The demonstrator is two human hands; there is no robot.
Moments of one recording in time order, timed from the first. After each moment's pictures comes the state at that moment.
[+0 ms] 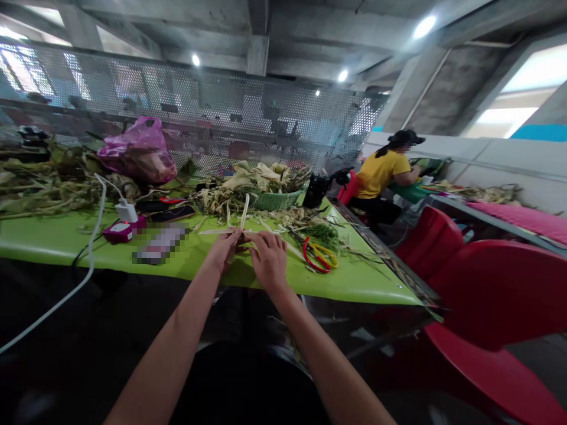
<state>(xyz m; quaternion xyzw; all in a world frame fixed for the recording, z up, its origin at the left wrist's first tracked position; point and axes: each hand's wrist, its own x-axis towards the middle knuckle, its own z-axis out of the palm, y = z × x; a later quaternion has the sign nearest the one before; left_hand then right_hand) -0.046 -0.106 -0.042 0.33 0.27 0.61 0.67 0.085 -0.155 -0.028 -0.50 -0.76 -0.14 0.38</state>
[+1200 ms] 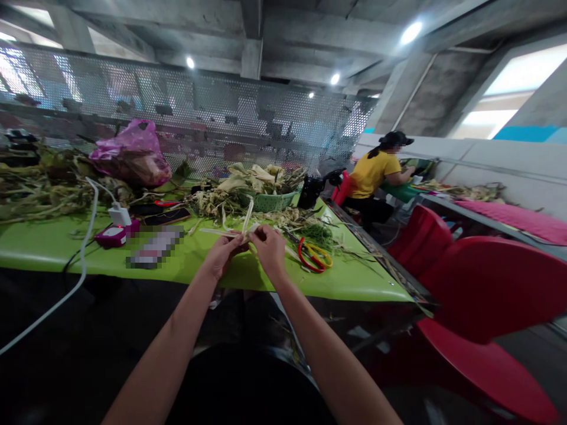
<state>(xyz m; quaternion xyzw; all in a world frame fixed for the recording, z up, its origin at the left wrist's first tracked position) -0.041 -0.115 -0.039 0.38 0.25 0.59 0.66 0.091 -0.124 -0.012 -0.52 -0.67 0.07 0.52</state>
